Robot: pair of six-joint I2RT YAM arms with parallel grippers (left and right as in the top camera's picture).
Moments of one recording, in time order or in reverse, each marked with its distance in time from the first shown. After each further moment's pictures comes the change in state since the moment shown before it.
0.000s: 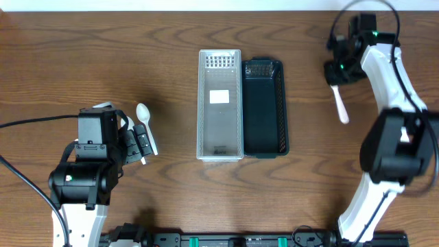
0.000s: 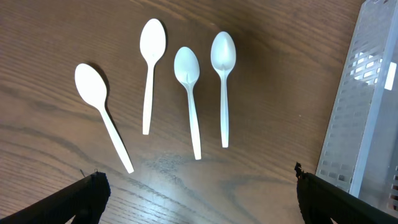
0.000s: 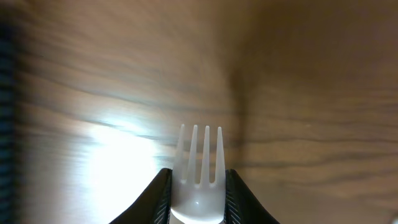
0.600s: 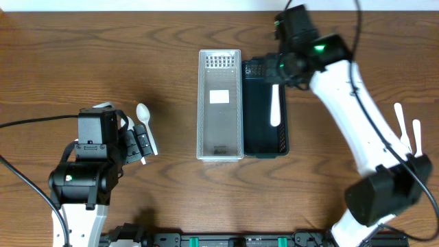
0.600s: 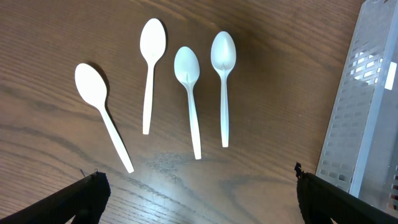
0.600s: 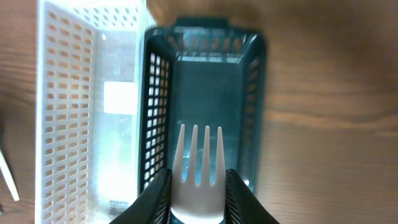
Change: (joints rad) left arm 0.000 0.000 0.000 -0.001 0.000 0.000; right arm 0.436 -0.205 0.011 -0.072 0.060 0.626
